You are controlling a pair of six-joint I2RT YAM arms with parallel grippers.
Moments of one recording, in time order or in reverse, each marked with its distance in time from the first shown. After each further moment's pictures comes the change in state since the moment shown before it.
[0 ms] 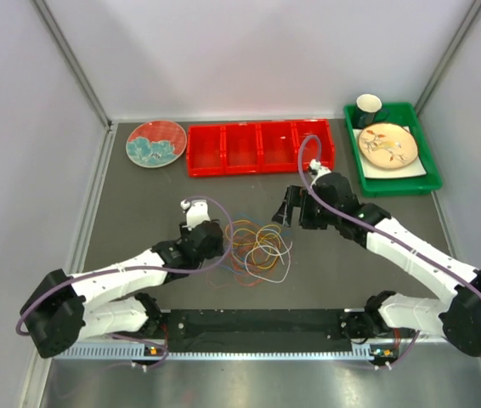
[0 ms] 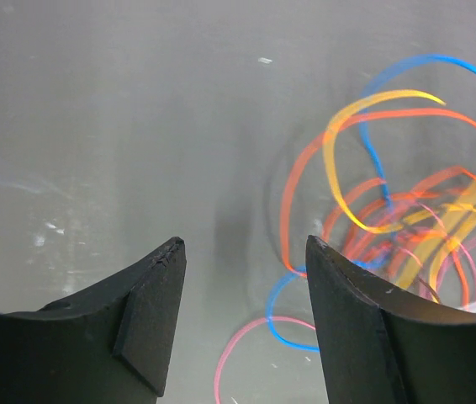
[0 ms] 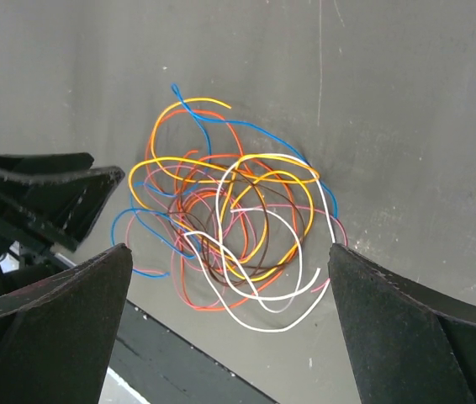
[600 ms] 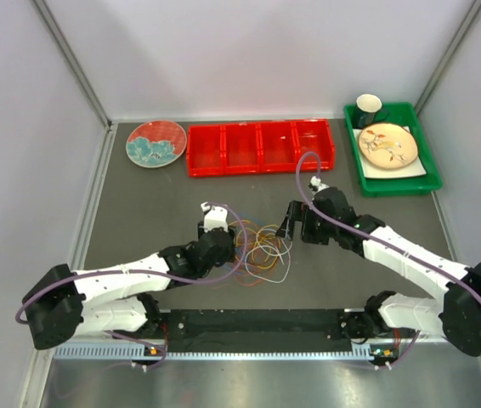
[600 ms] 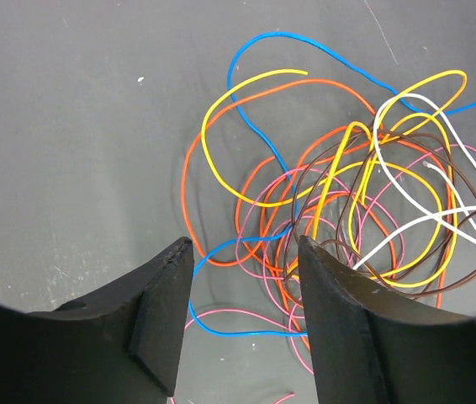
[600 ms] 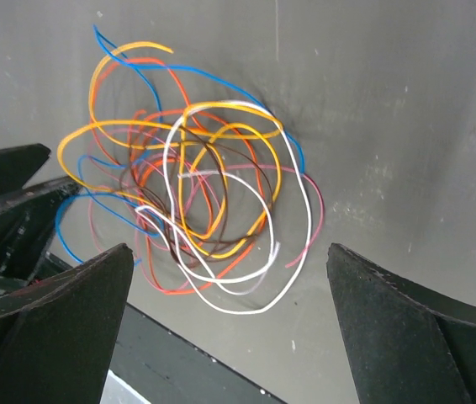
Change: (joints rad) left arm -0.158 0.013 0.003 0.138 0.006 0.141; right arm 0.000 0.000 -0.154 0.060 -0.015 0.054
